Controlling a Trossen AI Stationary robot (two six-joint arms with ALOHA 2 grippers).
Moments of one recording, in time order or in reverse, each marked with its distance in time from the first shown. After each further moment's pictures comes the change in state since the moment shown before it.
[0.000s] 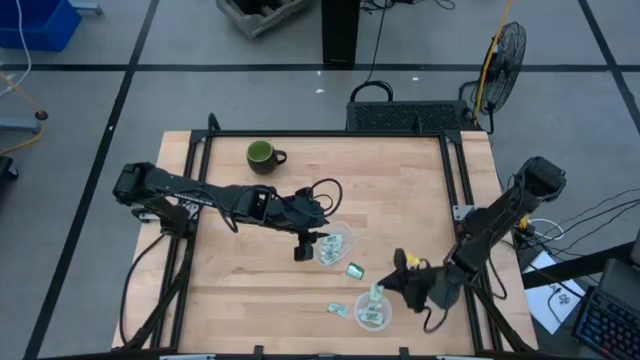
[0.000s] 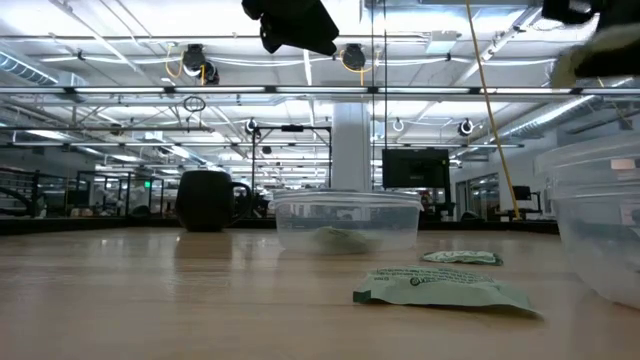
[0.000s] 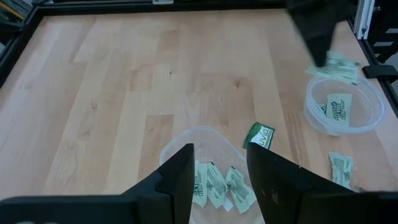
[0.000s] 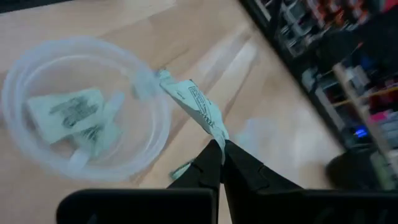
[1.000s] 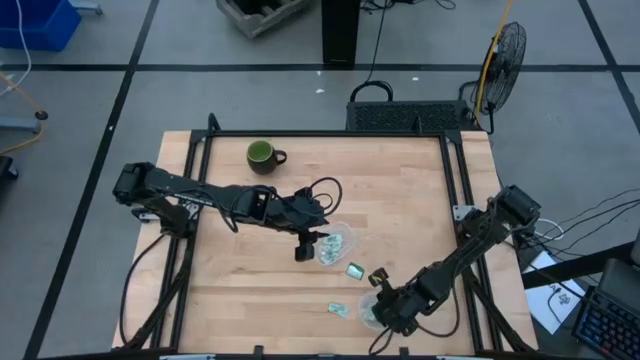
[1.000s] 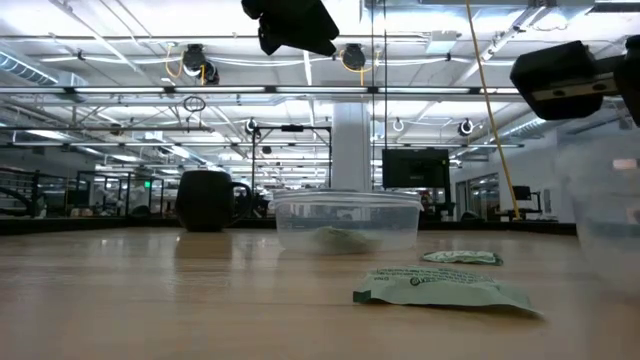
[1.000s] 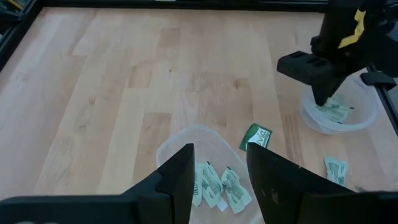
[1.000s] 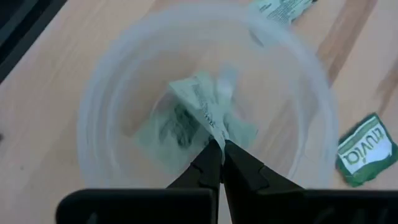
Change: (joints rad) left arm 0.000 0.000 0.000 -0.001 0.000 -0.048; right arm -0.101 0.386 0.430 -0.554 -0.470 0.498
